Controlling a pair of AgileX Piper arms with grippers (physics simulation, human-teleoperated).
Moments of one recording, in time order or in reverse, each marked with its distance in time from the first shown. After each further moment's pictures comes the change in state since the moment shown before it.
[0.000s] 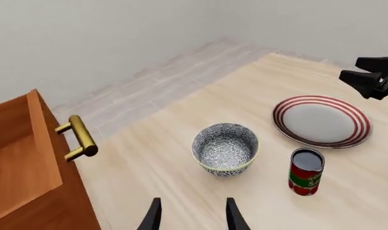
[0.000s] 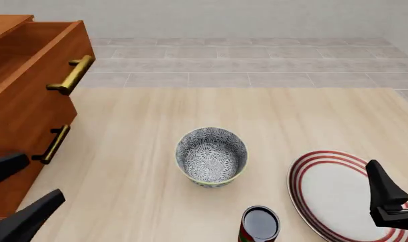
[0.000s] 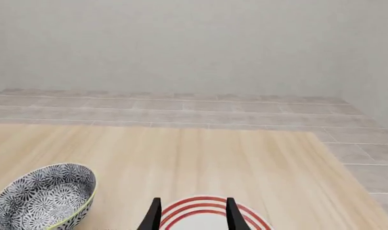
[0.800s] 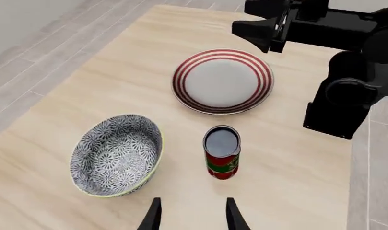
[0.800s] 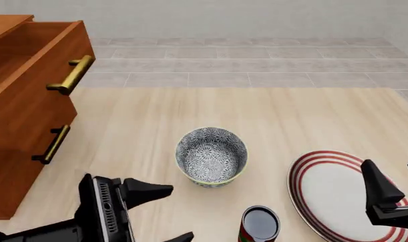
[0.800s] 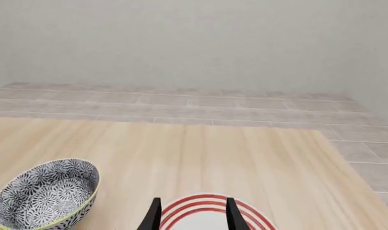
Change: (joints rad) left arm -0.440 0.832 0.080 -0.665 -0.041; right arm 0.020 0.051 0.000 -0.030 -0.004
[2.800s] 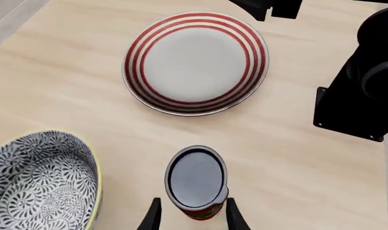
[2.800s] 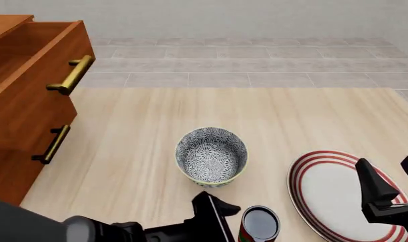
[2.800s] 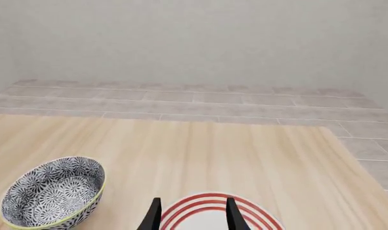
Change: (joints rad) left arm -0.090 0.797 -0.253 -0.393 -0.013; right arm 0.024 0.060 0.000 -0.041 0.015
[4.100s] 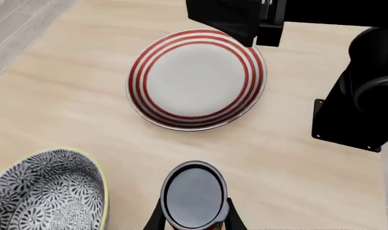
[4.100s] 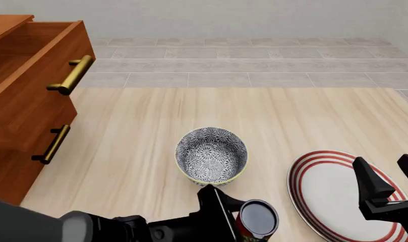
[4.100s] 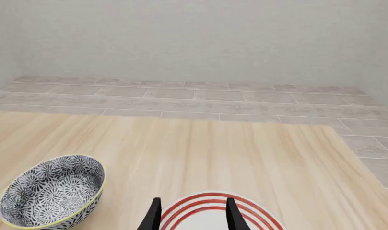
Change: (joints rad) left arm -0.001 -0.029 -0.046 0.040 0.030; right arm 0.004 0.058 0.000 -0.044 -0.002
